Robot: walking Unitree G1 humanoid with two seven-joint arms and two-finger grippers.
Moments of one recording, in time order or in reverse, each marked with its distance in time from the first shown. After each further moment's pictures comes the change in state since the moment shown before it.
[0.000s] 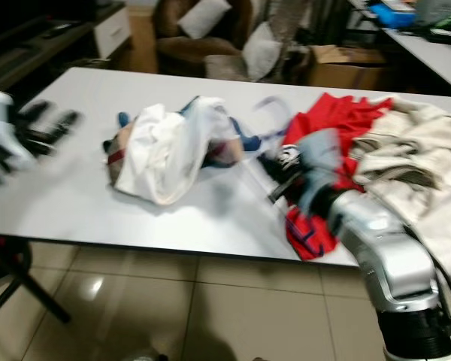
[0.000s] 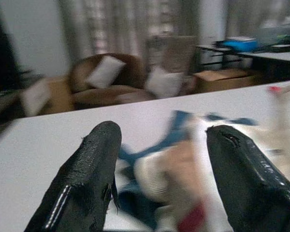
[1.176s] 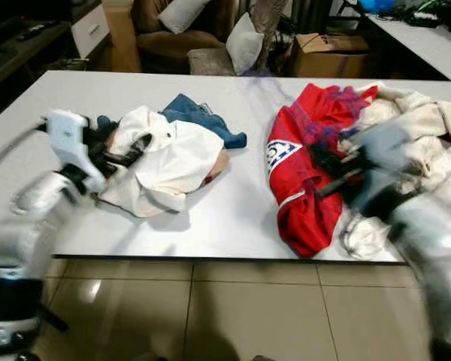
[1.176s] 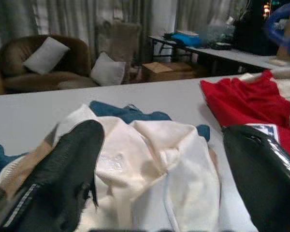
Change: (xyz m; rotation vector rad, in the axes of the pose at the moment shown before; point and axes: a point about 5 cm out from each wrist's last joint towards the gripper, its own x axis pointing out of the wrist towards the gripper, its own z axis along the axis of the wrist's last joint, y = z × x) left arm 0.014 -0.085 -0.012 -0.127 -0.016 -0.023; right arm -0.053 -0.016 0.017 0.123 -0.149 -0.386
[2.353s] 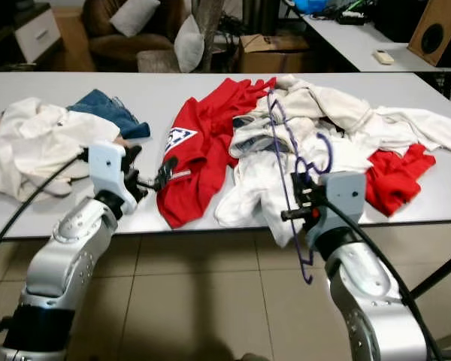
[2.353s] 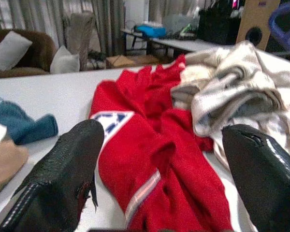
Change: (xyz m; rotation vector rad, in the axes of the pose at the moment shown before) left arm -0.005 -0.040 -0.033 0.022 0.064 0.003; right arm -0.002 0.035 -0.043 0.067 0.013 -0.202
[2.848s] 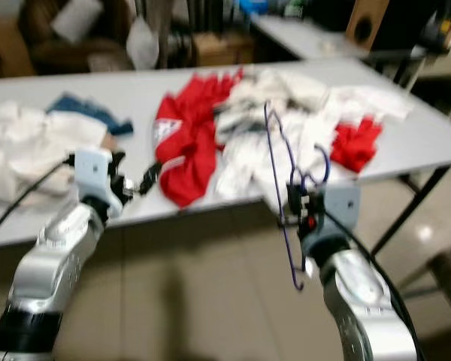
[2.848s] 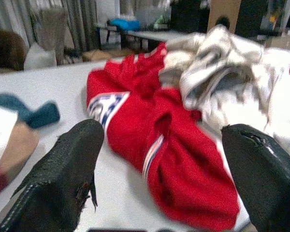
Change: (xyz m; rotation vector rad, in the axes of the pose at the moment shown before) left arm -0.009 0.019 -0.009 0.026 0.038 0.053; right arm 0.000 0.001 -0.012 0.059 0.001 -0.008
